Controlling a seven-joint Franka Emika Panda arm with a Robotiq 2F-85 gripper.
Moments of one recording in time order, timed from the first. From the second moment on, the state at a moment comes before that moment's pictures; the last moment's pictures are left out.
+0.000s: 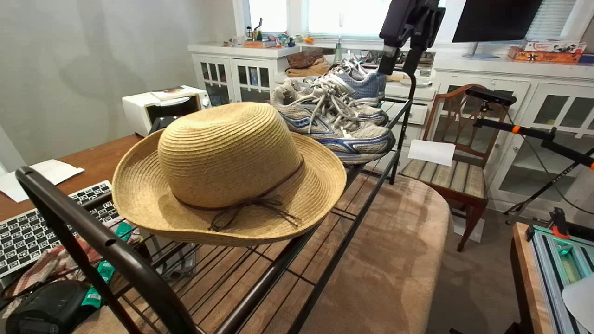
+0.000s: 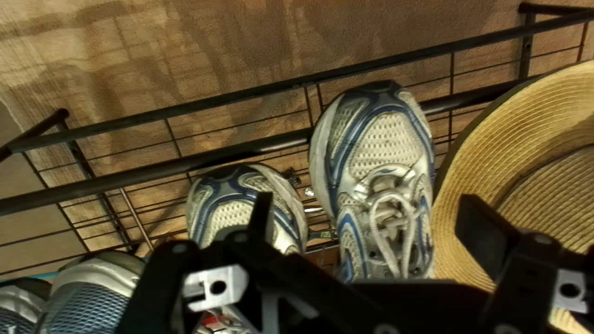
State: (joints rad) arm 0.01 -0.42 0.13 -2.14 0.10 1.90 0.31
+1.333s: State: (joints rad) arm 0.19 -0.12 0.30 -1.95 0.04 2.15 0.18
